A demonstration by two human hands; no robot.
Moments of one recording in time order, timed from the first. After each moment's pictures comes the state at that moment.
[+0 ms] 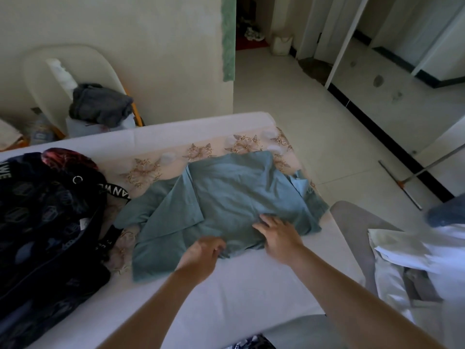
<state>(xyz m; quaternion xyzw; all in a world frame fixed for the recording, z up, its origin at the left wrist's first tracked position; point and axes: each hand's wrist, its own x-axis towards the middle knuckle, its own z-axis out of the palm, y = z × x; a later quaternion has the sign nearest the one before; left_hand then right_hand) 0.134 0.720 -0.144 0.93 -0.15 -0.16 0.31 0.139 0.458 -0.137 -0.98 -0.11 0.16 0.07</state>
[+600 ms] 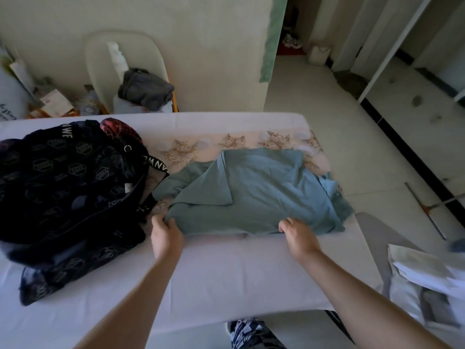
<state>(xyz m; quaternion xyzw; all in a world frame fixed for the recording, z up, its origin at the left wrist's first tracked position) 0.096 0.824 -0.113 0.82 0.35 0.06 0.45 0.110 0.491 -0.135 -0.99 -0.09 0.07 0.07</state>
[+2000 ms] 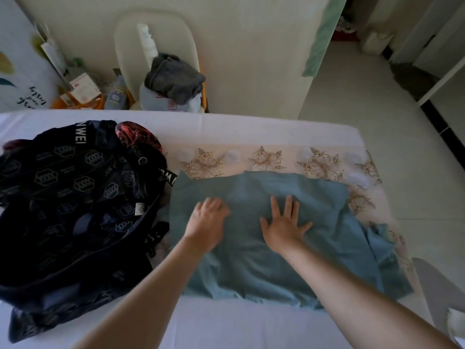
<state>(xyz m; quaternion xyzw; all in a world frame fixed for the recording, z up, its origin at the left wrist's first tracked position) 0.250 0.829 -0.140 0.99 -0.09 0.00 0.12 0.277 0.613 -0.153 -0.97 0.02 0.23 0.09</state>
